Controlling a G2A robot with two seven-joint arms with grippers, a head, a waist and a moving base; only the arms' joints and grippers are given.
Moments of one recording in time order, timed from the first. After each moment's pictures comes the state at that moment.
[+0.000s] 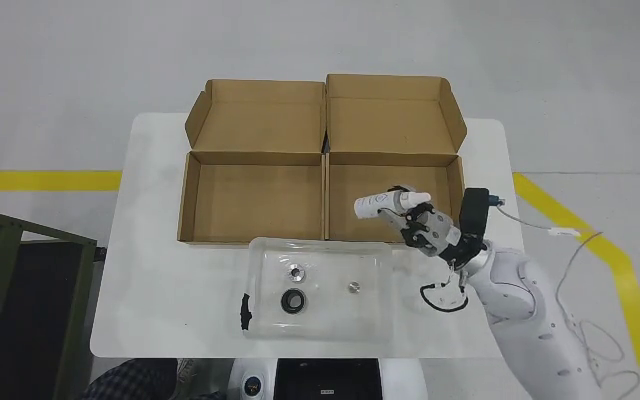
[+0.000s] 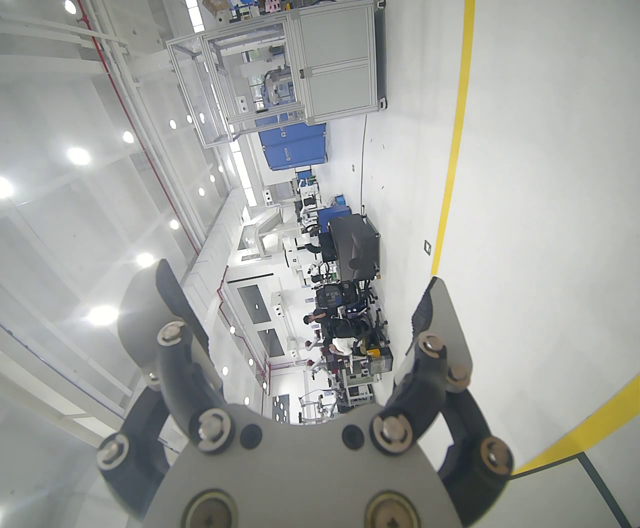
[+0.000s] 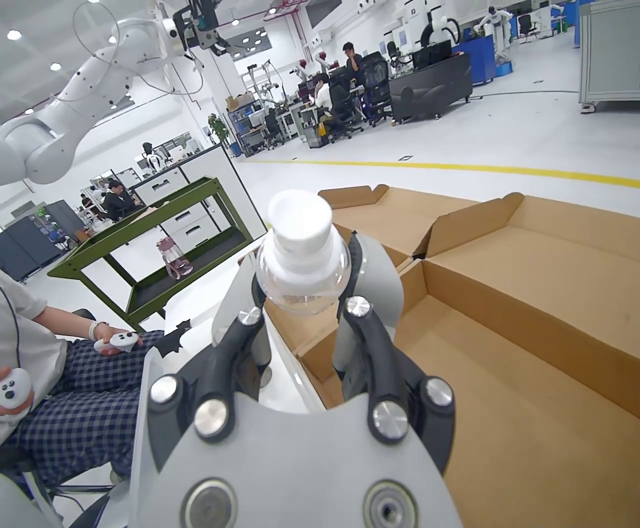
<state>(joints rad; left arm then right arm) -0.01 -0.37 -0.75 -1.25 2.03 -0.40 0.22 -1.39 -1.09 1.36 -1.80 -0.70 -0.76 0.11</state>
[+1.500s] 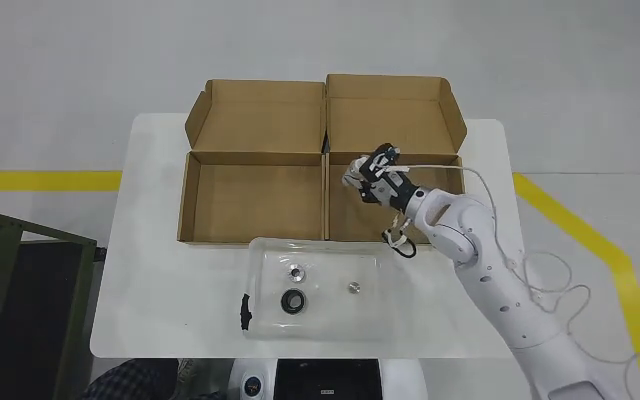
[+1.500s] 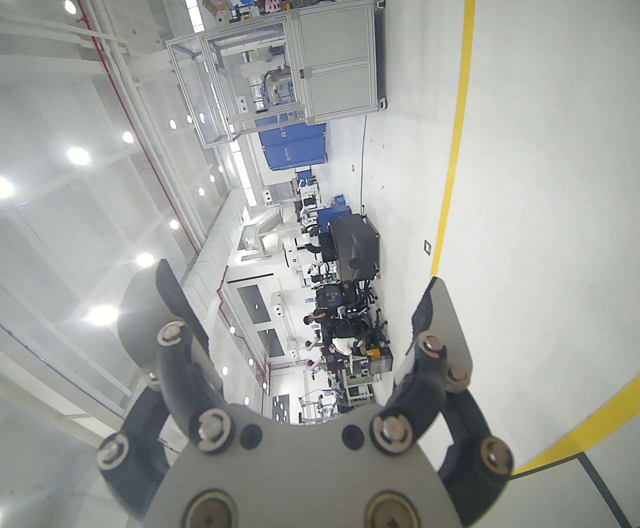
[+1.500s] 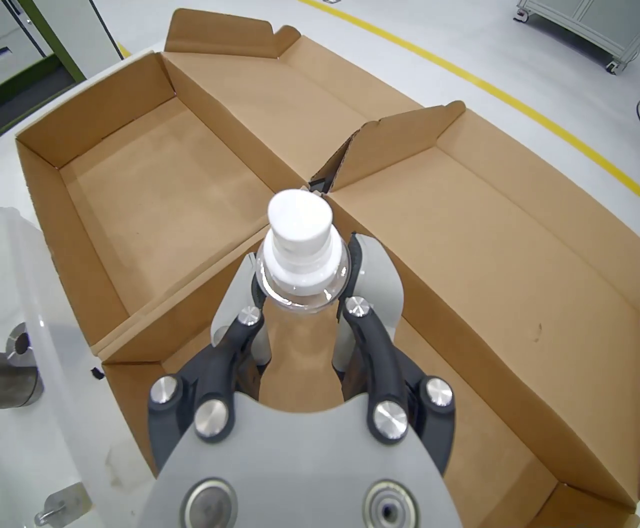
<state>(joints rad) -0.01 -0.37 -0.75 -1.25 2.03 -0.40 0.22 -0.96 -1.16 1.04 -1.57 -1.10 -0.39 0.42</state>
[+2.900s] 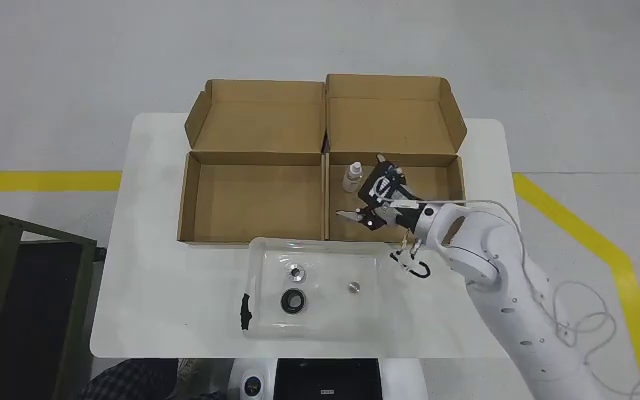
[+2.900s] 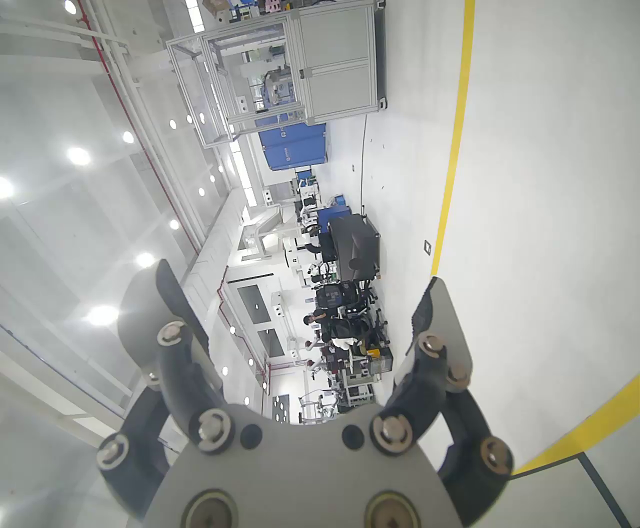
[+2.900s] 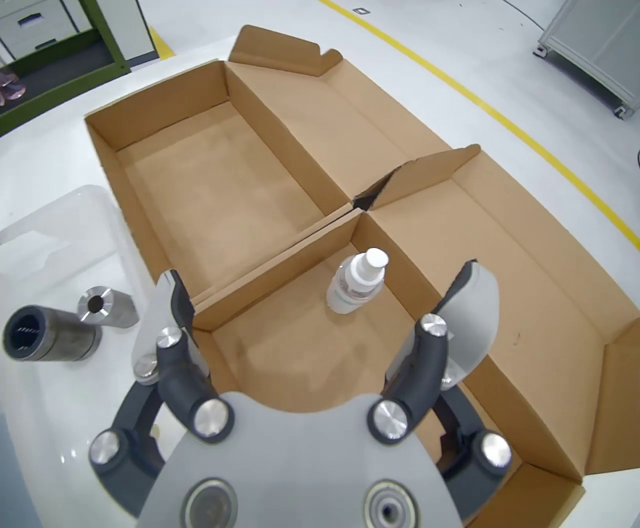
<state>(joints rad) -0.01 -0.37 -0.75 -1.25 2.03 -0.40 0.22 -1.13 -1.14 1.17 -1.91 -1.11 -0.53 0.59</state>
